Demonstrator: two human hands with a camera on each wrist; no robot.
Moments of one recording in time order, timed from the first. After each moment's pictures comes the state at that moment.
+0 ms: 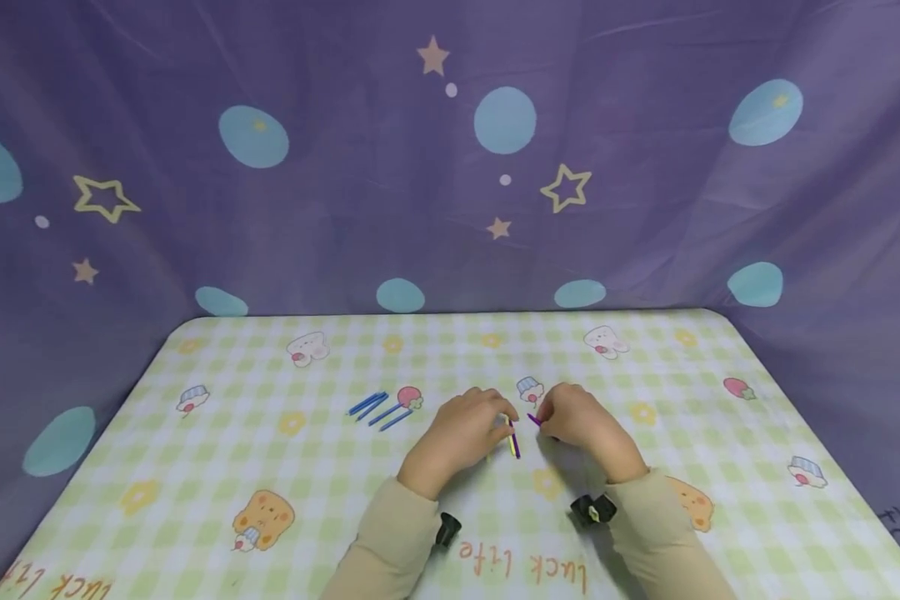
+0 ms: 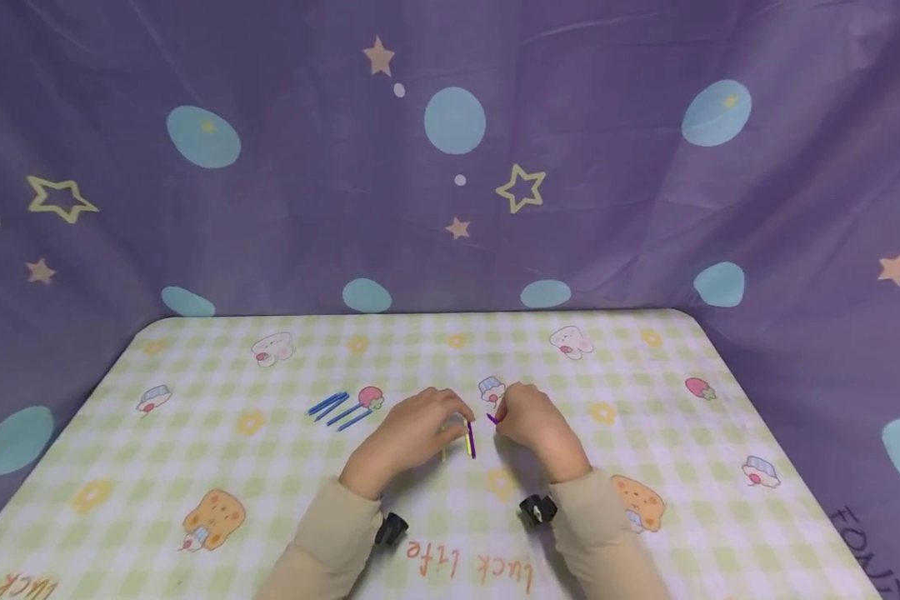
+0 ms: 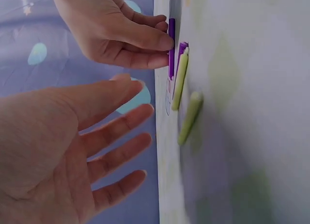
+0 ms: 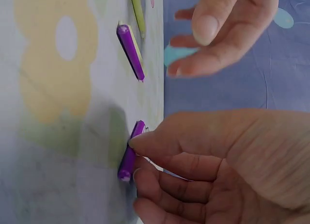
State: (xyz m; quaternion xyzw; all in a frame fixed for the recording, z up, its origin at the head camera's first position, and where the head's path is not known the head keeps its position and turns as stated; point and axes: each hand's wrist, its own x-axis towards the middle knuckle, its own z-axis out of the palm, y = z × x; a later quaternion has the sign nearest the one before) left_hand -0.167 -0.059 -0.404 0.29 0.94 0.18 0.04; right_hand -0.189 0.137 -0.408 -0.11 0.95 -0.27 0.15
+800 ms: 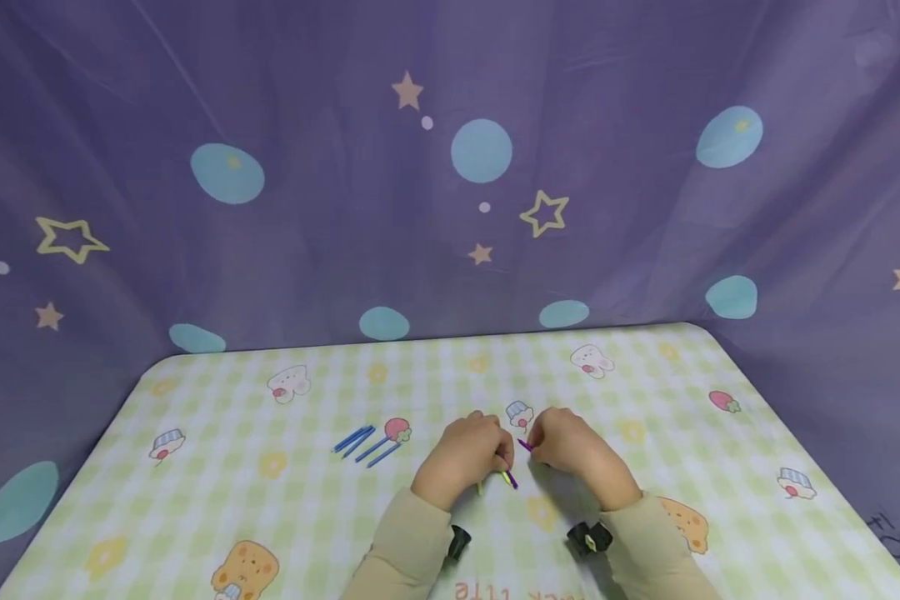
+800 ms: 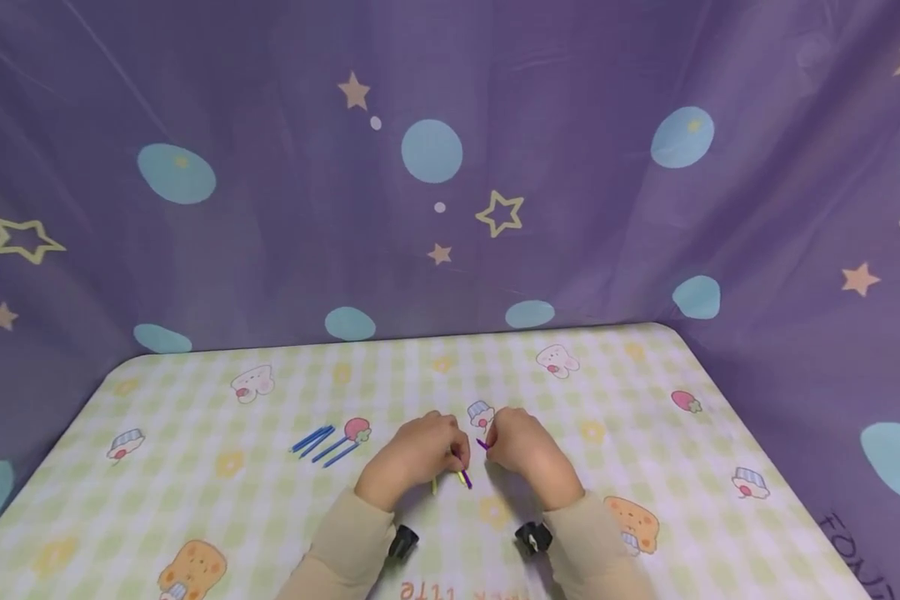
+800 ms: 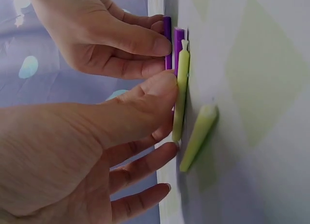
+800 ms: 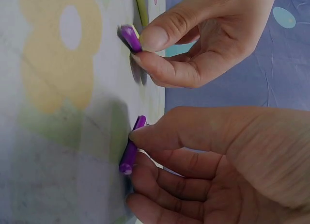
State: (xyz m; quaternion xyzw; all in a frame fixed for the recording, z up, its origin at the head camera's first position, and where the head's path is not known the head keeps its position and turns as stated) left_hand -0.190 -0.043 -0.406 0.31 0.94 0.14 0.09; right_hand -0.192 0.133 -0.409 -0.09 0.95 -0.26 0.12
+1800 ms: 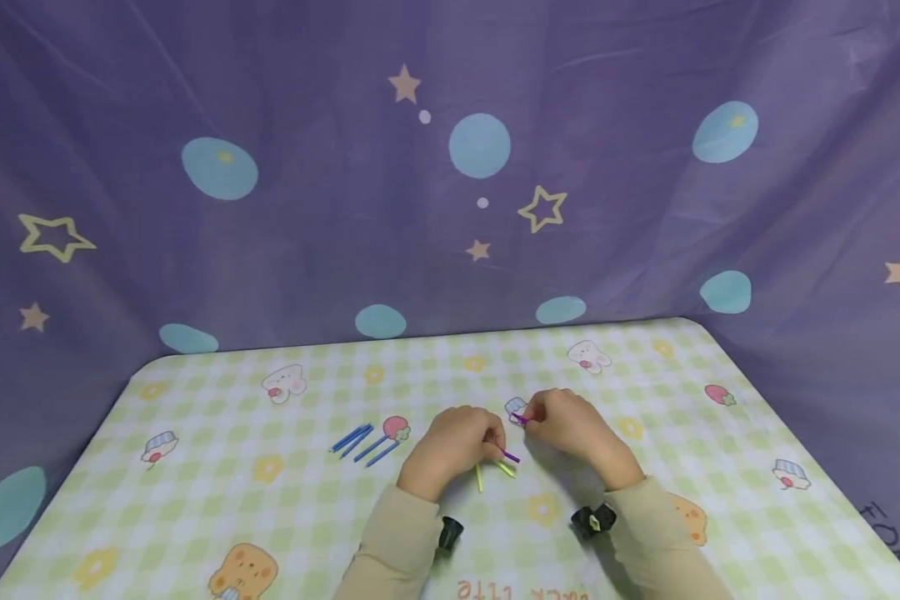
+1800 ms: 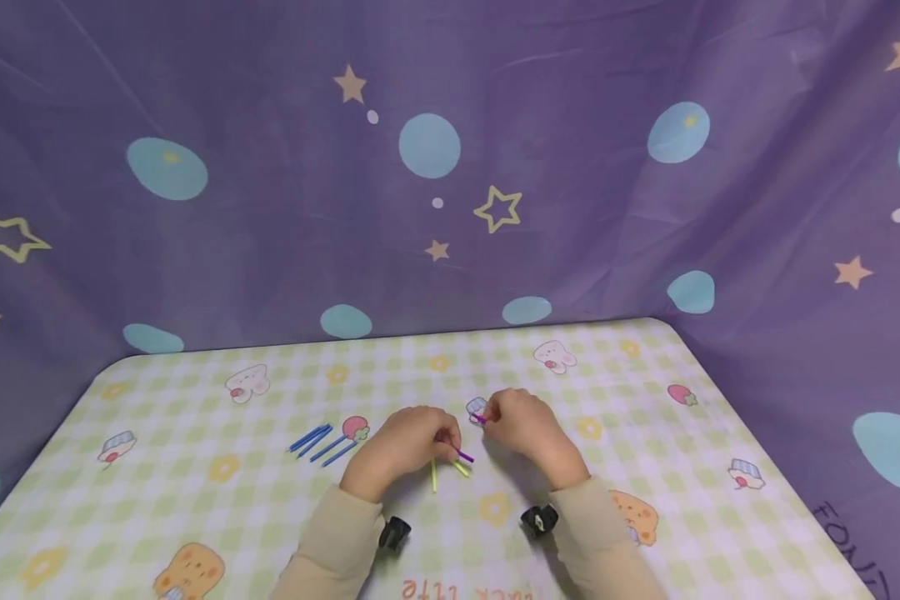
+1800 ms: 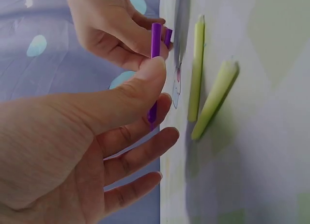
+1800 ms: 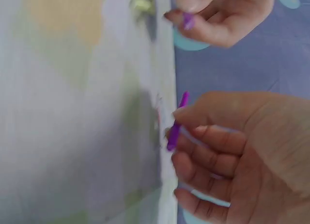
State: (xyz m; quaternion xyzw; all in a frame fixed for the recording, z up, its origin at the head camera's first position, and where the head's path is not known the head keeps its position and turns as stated) left_hand -0.199 -0.058 -0.408 0.31 0.92 0.23 0.07; right_hand -0.209 0.143 -0.420 -0.12 0.96 -0.25 0.03
